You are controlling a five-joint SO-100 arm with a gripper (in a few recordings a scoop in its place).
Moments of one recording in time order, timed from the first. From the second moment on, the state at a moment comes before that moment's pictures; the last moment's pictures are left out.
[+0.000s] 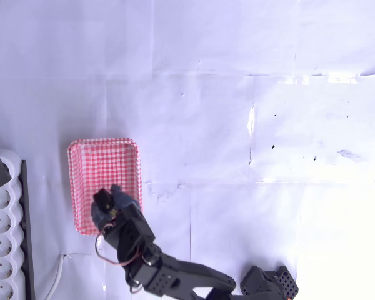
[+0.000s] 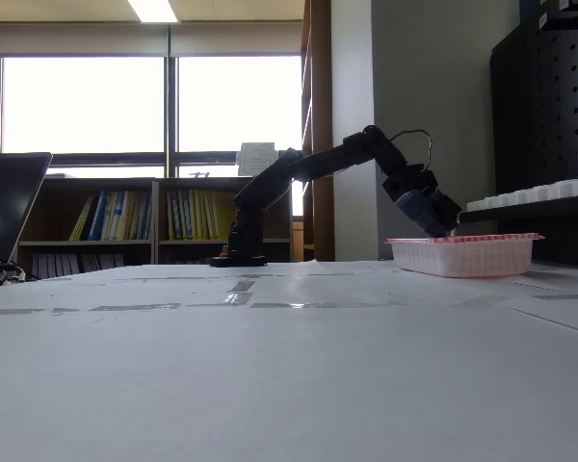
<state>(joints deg) -59.9 146.7 158.3 65.0 -26.9</state>
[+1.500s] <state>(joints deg) -6.1 12.4 14.1 30.8 -3.0</state>
